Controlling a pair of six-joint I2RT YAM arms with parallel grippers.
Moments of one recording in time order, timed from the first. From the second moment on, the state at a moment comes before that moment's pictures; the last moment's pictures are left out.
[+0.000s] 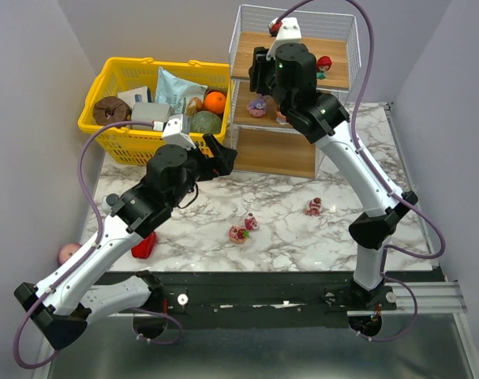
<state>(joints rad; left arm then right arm) -0.72 0.99 1.13 -0.34 -0.28 -0.66 0.72 1.91 2.35 -0.56 0.45 0.14</state>
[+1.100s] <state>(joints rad) -0.69 0.98 1.12 -0.34 -0.28 -0.66 0.71 1.97 2.36 -0.39 0.46 0.11</state>
